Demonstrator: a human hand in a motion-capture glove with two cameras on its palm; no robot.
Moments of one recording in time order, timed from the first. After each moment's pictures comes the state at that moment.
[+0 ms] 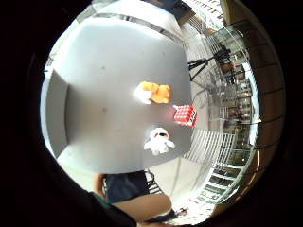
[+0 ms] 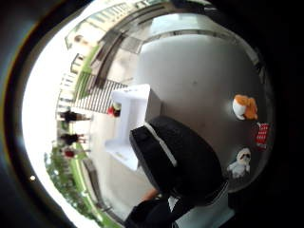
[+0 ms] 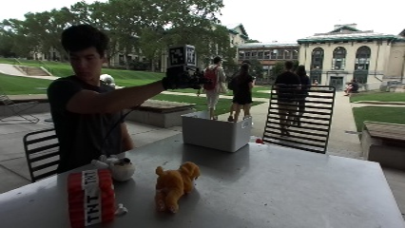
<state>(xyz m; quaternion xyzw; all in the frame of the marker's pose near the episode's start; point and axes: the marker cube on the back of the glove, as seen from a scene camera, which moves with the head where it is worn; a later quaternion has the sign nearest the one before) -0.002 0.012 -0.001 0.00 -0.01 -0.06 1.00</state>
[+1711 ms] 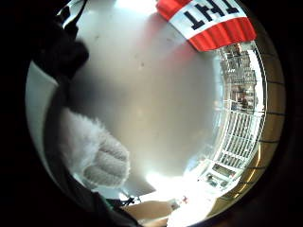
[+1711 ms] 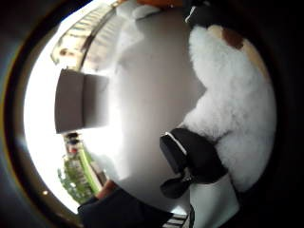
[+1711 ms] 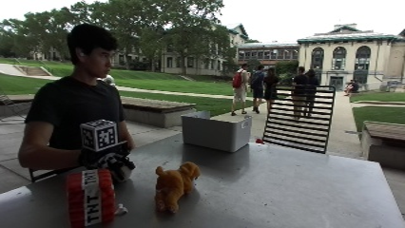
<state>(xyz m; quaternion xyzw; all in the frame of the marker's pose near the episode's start) 0.272 0.218 0.264 -0.07 -0.02 0.08 0.99</state>
